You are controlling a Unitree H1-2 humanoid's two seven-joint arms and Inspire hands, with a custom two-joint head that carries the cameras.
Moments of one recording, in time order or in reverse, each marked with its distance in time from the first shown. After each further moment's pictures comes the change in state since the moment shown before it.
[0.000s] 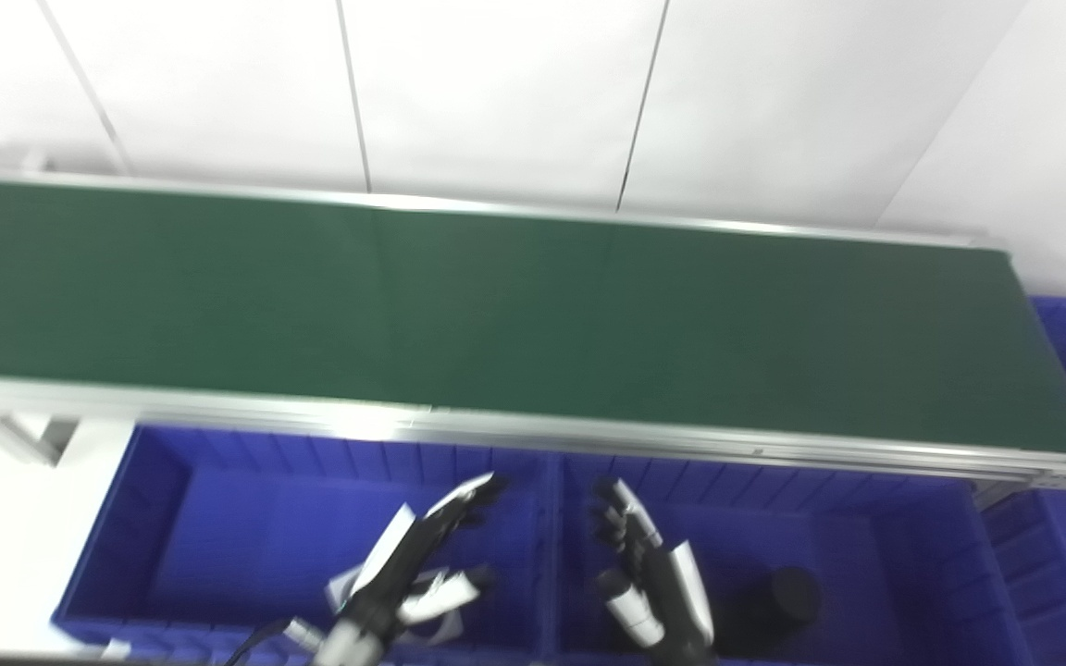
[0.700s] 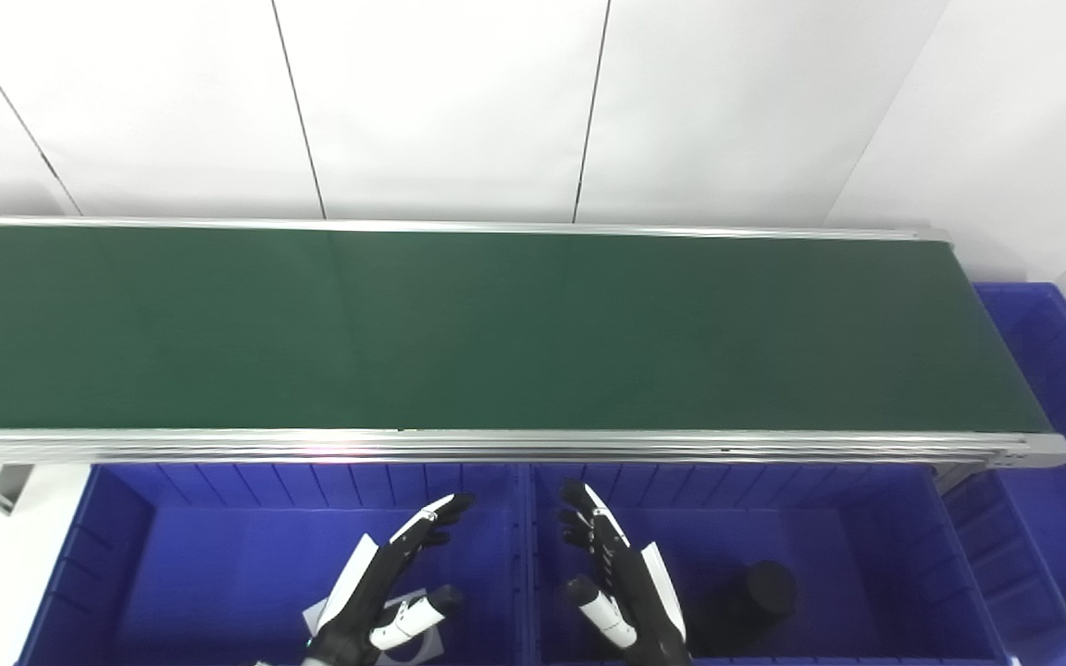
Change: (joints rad) left arm -0.003 0.020 -0.066 -0.026 0.010 0.000 0.091; right arm 0.004 -0.012 0.016 -0.037 -0.004 0.000 -0.022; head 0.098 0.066
